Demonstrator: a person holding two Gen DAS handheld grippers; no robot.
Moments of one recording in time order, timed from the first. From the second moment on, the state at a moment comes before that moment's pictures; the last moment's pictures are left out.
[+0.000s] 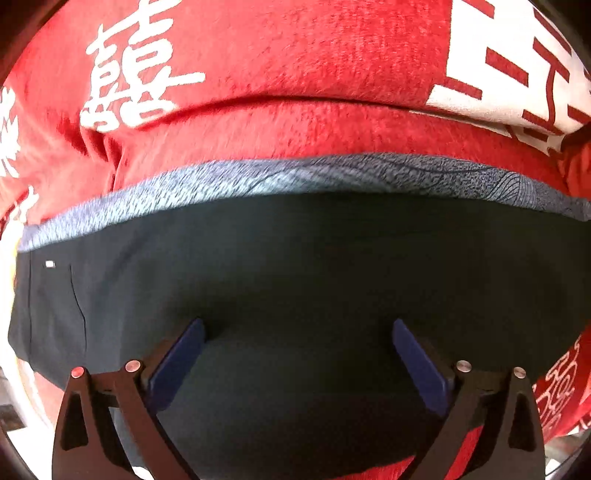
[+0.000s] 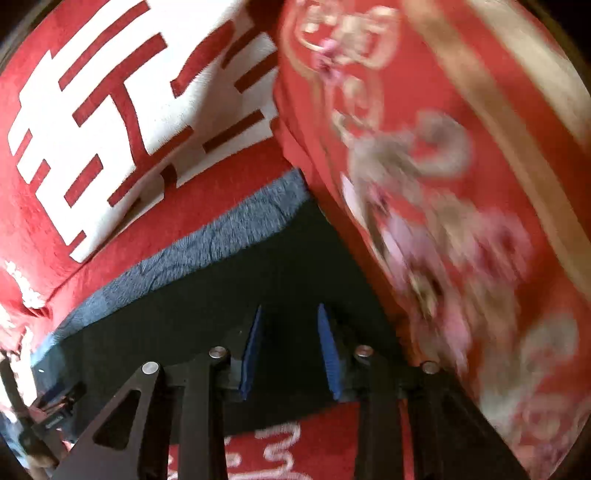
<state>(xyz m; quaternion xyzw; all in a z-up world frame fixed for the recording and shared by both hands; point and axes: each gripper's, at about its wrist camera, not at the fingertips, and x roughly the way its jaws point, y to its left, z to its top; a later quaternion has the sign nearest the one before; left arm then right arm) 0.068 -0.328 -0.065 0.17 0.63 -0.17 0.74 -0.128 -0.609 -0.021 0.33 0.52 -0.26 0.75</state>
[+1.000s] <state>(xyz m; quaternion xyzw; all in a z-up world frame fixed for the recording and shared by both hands) 0.179 -0.018 -0.073 0.21 0.61 -0.05 0.76 -0.044 -0.242 -0.055 0.50 0.54 0.08 0.67</state>
